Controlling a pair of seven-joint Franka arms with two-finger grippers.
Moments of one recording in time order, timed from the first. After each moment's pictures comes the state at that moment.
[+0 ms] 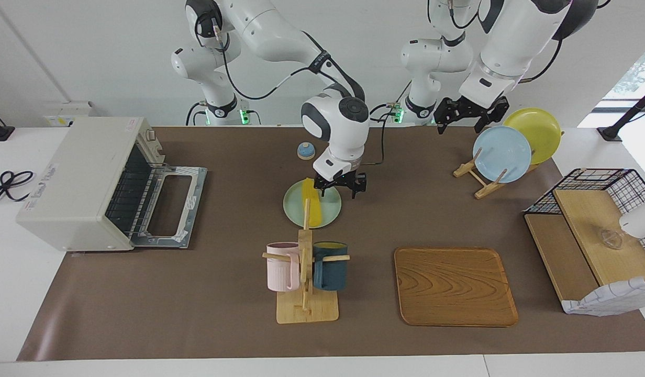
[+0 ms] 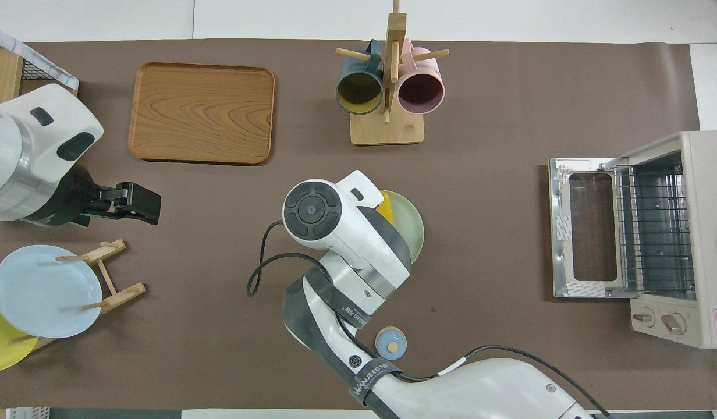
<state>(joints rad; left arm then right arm) -0.18 -0.05 -0.09 -1.63 -0.04 1.45 -0.22 0.72 0.47 0.01 -1.64 -0.06 2.10 0.83</state>
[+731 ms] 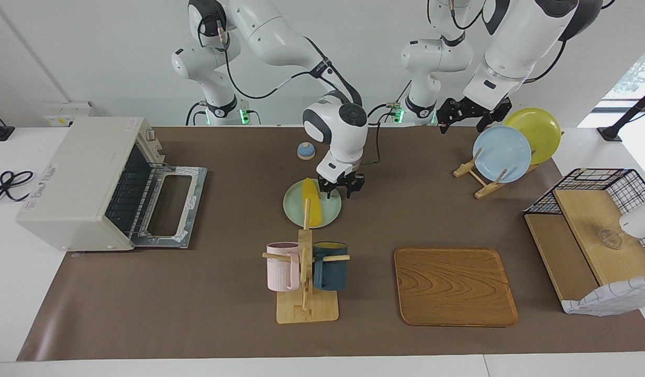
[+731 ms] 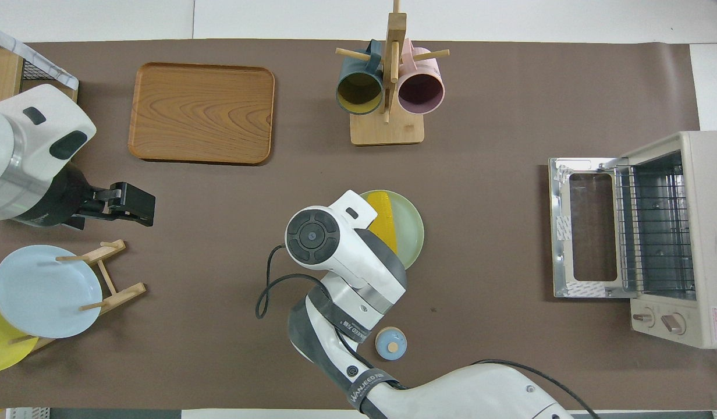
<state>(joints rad) -0.12 -0.04 -0.13 -1.62 -0.04 1.43 -0.22 0.74 0.47 0.01 -1.76 -0.06 2.20 0.76</state>
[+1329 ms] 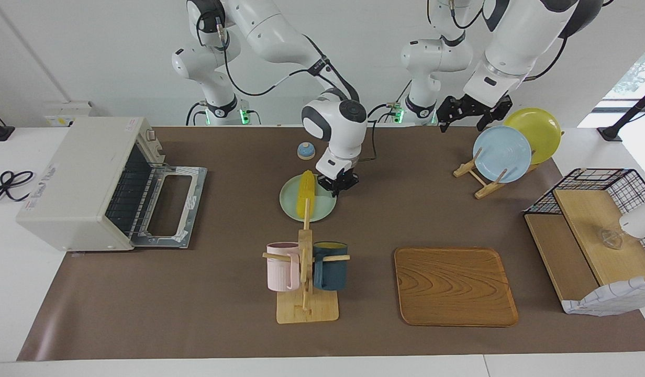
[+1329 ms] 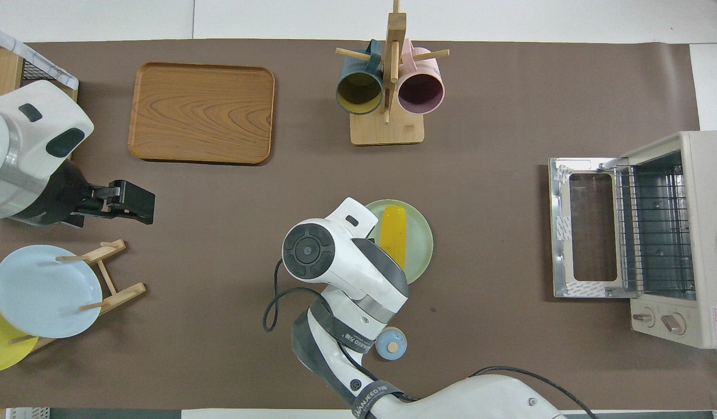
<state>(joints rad) -0.12 -0.04 -0.14 -1.60 -0.05 1.43 -0.22 0.75 0.43 0.01 -1.78 -0.16 2.13 0.75</state>
